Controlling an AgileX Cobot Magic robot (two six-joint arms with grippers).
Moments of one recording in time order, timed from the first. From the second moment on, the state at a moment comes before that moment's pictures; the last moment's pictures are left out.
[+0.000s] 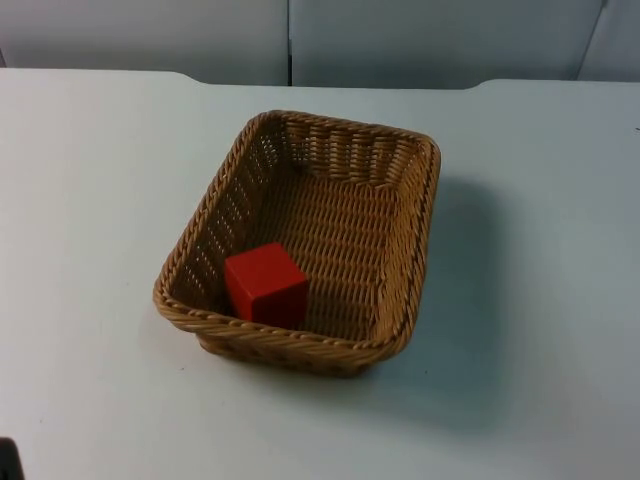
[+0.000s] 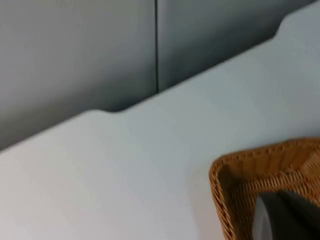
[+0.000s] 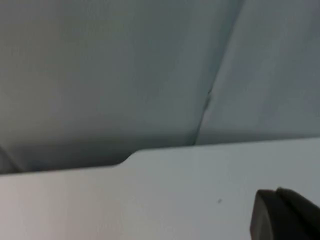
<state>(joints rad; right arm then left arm) 0.13 1.82 -2.33 -0.24 1.22 0.16 -0.24 1.88 -2.21 -0.14 1.21 0.20</state>
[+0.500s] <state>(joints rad) 0.13 0.85 -1.49 -0.41 1.02 0.34 -0.24 1.06 -1.48 0.06 1.06 0.14</state>
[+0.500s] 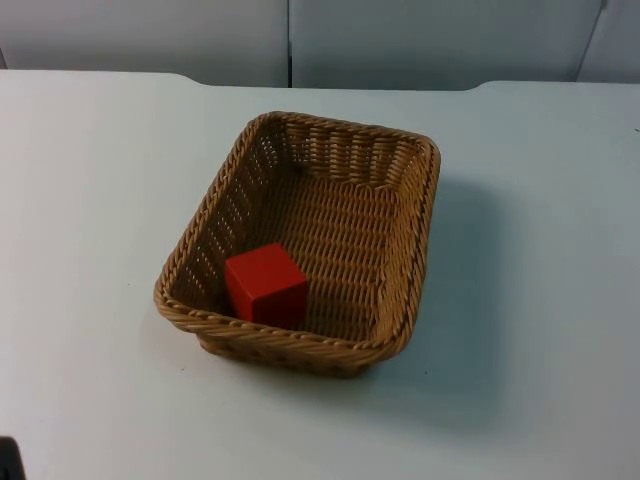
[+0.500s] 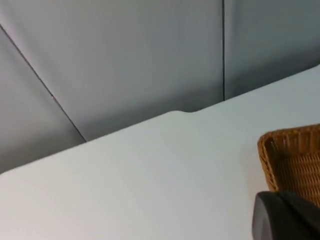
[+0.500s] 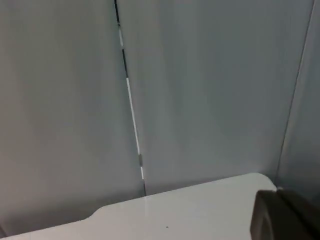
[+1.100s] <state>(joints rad) 0.13 0.08 -0.65 0.04 1.05 -0.04 -0.24 0.08 -0.65 0.02 1.03 0.05</state>
